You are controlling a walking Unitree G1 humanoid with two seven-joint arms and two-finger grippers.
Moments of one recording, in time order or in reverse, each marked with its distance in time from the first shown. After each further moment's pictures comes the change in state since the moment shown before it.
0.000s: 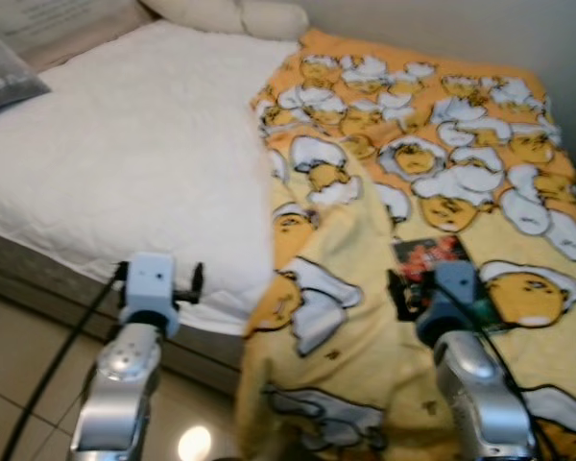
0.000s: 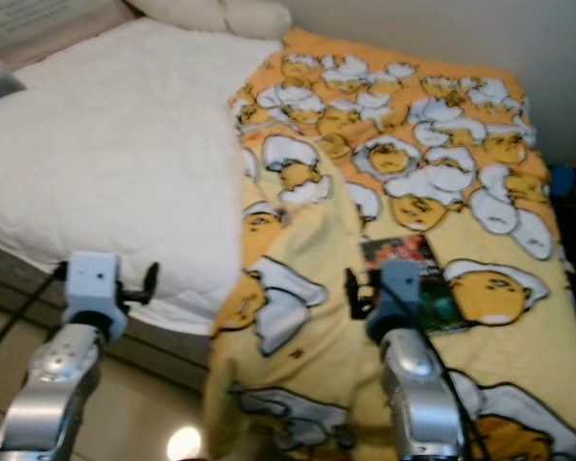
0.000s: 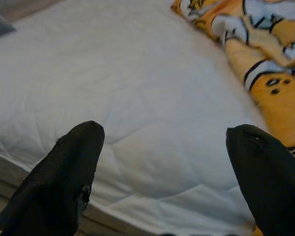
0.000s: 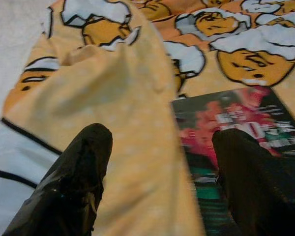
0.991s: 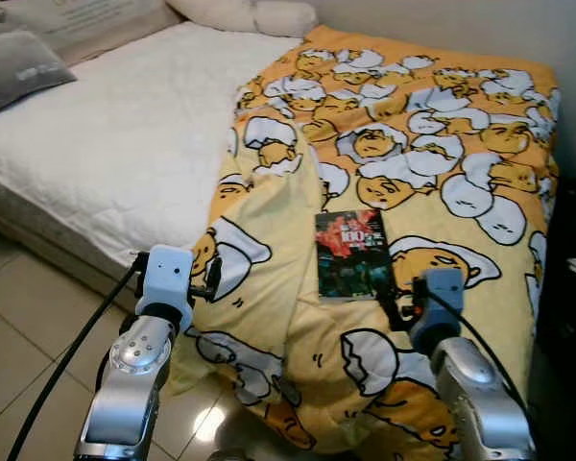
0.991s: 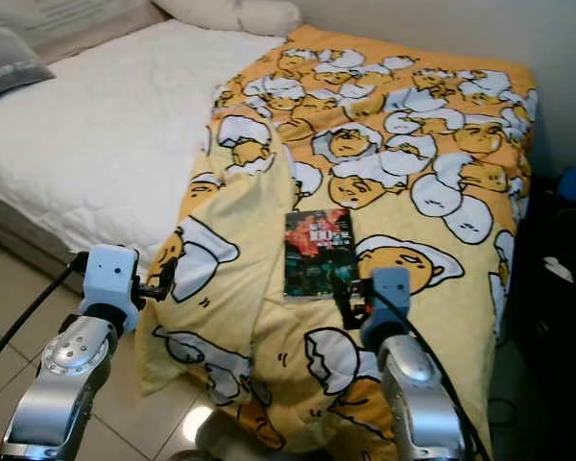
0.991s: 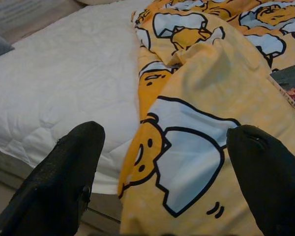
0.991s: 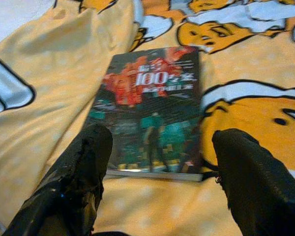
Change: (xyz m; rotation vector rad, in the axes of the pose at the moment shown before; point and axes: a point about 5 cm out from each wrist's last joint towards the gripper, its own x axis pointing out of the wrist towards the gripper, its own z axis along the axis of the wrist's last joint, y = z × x) left arm 0.002 -0.015 0.006 0.061 -0.033 -0.103; right arm 0.000 0.004 -0.012 -0.016 0.041 0.123
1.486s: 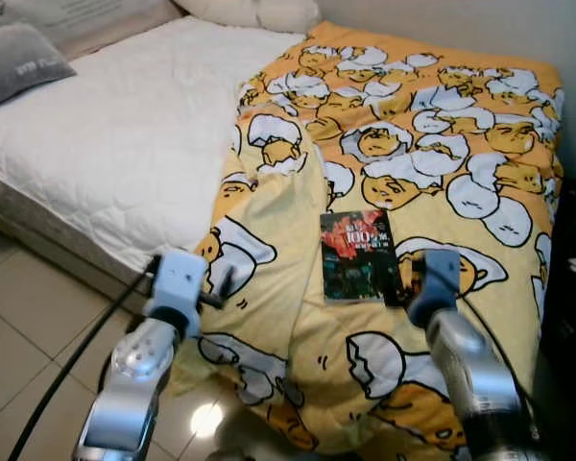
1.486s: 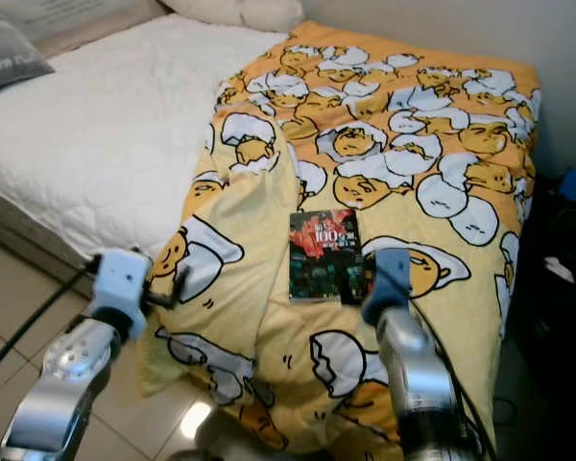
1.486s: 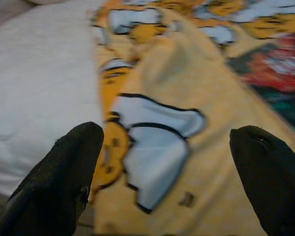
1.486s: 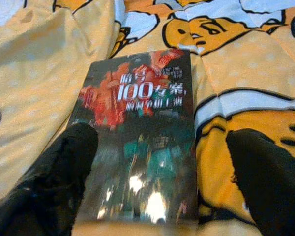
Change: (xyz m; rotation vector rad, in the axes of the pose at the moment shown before) left arm -0.008 -0.015 -0.002 0.028 0.001 -0.201; right arm 0.043 -0.018 0.014 0.053 0.017 -0.045
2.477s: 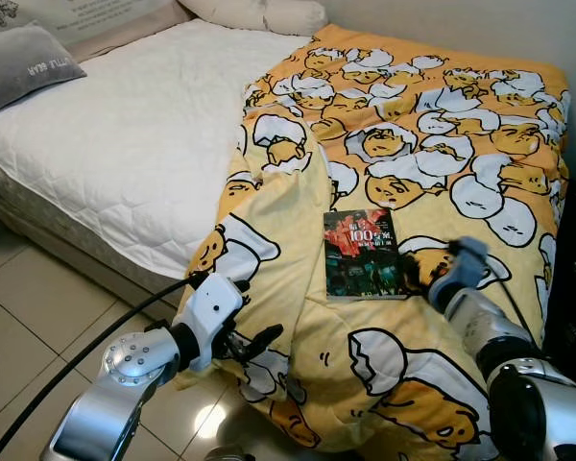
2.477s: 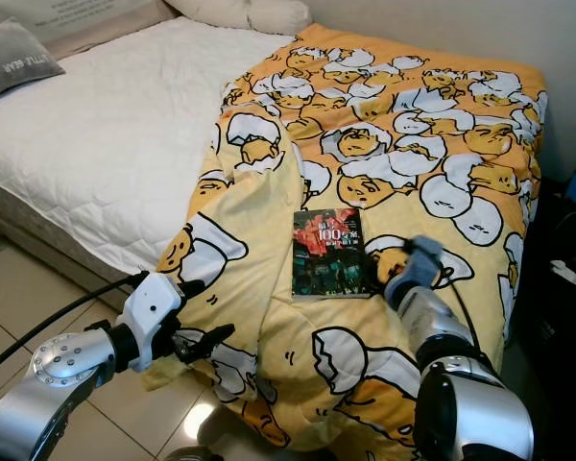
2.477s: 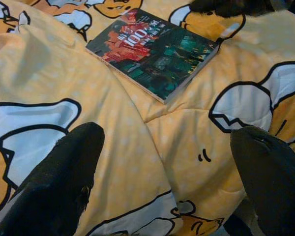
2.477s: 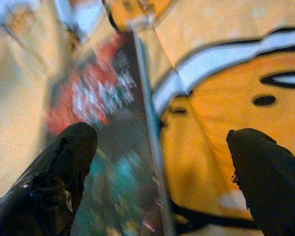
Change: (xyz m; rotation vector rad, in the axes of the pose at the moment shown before) left arm -0.018 -0.022 0.009 0.104 0.067 -0.545; right arm 0.024 -0.049 0.001 0.428 0.086 -0.070
